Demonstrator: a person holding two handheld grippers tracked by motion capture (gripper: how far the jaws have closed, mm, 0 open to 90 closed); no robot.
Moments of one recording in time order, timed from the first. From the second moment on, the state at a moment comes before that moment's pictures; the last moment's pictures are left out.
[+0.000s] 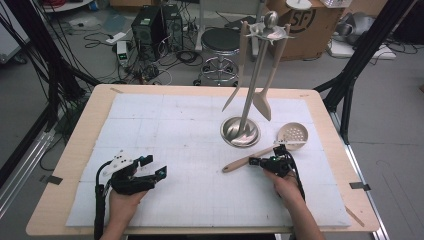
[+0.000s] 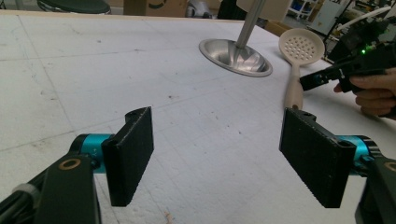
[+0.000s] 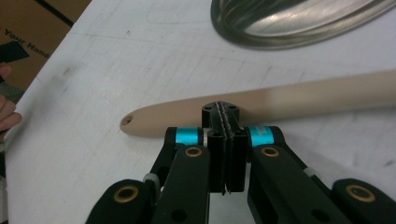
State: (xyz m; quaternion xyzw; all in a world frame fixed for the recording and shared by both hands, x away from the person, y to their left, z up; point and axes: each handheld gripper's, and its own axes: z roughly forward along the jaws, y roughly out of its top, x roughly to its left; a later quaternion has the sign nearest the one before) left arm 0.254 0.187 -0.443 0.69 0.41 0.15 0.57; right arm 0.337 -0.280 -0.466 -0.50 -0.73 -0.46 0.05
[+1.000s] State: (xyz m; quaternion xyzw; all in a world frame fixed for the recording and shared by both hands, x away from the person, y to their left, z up) left arm 0.253 0.182 -0.444 0.70 0.40 0.14 0.57; right arm 0.394 -0.321 -0.463 -0.59 -0.70 -0.41 -0.03
